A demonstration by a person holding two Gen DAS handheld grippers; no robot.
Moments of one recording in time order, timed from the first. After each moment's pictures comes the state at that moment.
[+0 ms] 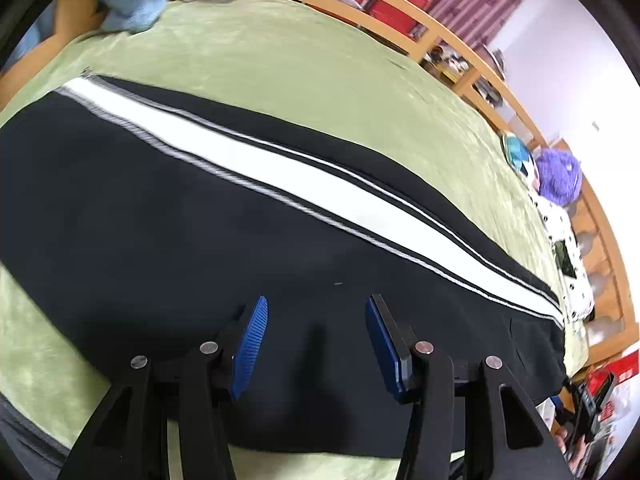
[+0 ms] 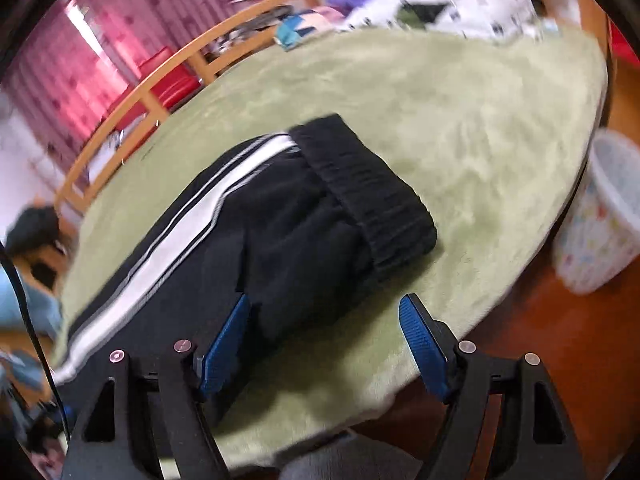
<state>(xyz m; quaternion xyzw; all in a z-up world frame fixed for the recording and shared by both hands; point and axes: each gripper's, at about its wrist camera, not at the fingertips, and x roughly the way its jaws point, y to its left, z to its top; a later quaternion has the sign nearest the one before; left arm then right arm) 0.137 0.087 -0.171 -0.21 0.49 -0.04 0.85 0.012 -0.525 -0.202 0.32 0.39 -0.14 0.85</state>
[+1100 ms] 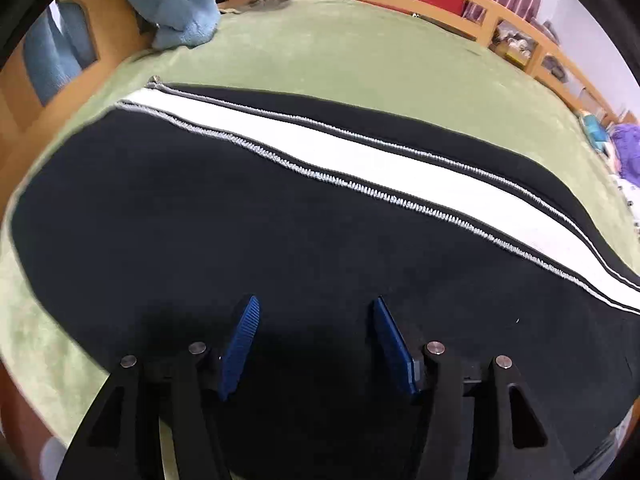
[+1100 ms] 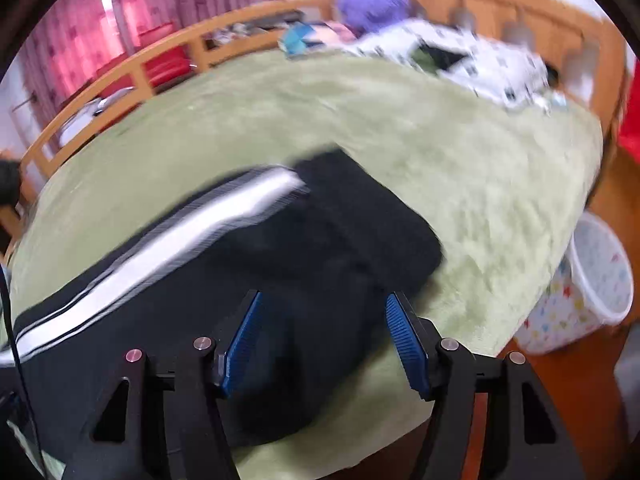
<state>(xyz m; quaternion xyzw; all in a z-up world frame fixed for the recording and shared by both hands) 0.145 0.153 -0.205 -0.11 0.49 0.09 0.86 0.061 -0.465 -0.147 0.13 0.39 -0.20 0.89</state>
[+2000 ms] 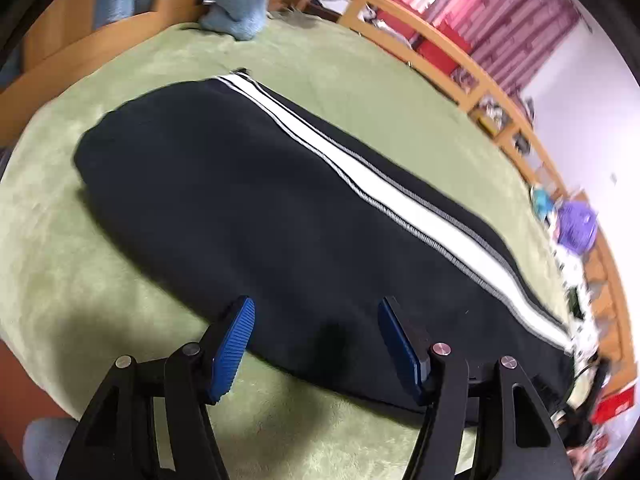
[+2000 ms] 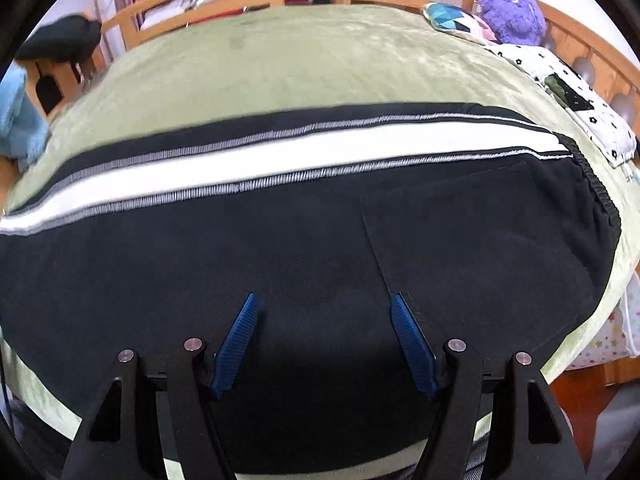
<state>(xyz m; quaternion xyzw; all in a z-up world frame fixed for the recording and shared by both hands) 0.076 0.240 -0.180 -0.27 0.44 0.03 0.86 0.086 -0.240 -0.210 0.01 0.50 -0.08 0.86</state>
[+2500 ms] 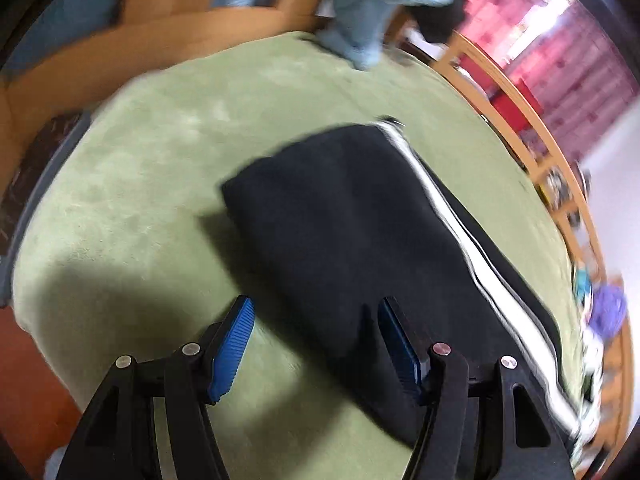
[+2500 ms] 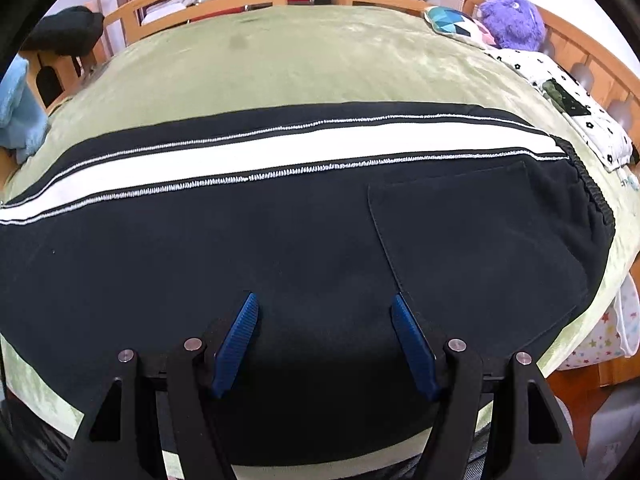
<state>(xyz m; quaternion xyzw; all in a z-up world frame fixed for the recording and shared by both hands) 0.089 0.326 -0.216 -0.35 0.41 0.15 0.83 0.081 -0.240 -0.199 0.01 0.50 -0.09 0.86</state>
